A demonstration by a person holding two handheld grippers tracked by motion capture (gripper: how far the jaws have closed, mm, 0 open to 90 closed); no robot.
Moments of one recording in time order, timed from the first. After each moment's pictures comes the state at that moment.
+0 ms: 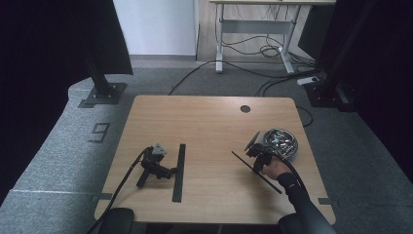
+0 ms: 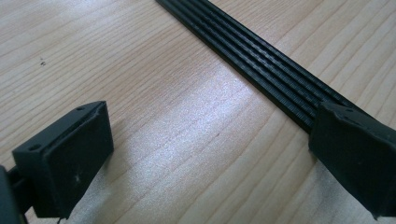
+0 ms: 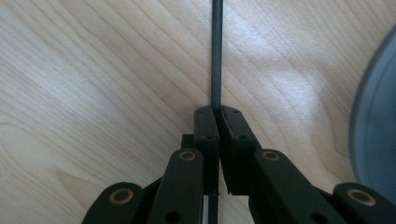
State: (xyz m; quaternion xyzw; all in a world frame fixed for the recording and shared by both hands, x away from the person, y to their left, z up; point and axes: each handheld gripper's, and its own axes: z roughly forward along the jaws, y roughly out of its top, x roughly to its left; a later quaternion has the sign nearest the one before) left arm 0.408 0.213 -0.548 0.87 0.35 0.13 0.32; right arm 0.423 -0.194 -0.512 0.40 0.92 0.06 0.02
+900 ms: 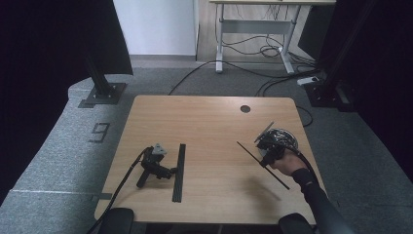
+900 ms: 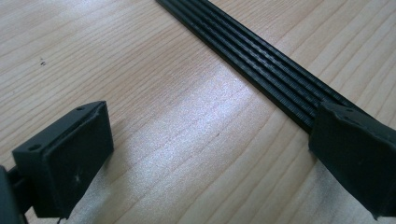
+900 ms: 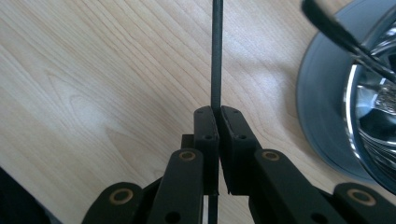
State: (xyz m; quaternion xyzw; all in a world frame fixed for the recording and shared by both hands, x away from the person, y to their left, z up) left arm 0.408 0.213 -0.548 0.87 0.35 0.13 0.32; right arm 0.408 -0.217 -0.449 0.40 0.91 0.11 0.02
